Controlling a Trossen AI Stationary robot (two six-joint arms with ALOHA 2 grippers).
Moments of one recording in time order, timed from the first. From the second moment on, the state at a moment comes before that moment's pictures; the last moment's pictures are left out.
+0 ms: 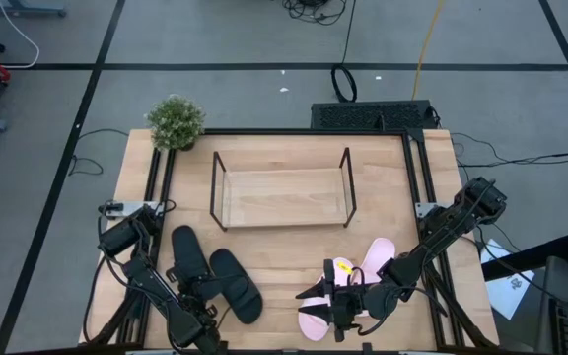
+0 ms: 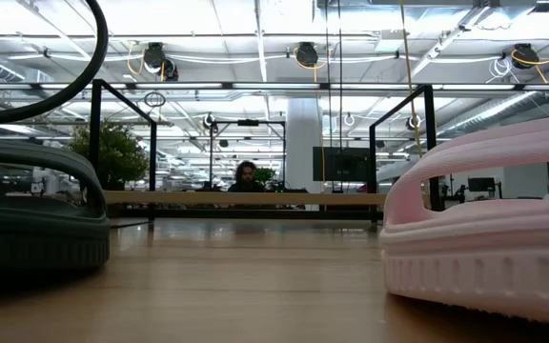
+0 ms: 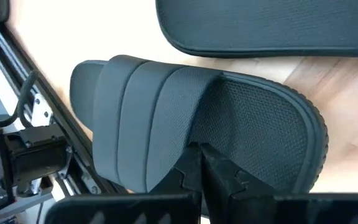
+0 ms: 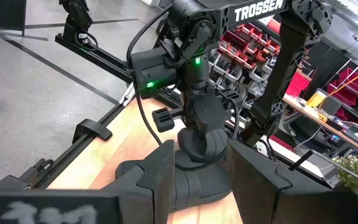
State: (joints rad) left arm -0.90 2.08 1.46 -1.55 -0.18 -1.53; right arm 0.72 1.68 1.02 0.47 0.61 -0.35
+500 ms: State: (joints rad) left arm -0.90 2.08 1.46 -1.57 -0.15 -1.55; right arm 0.72 1.68 1.02 0.47 0.61 -0.35
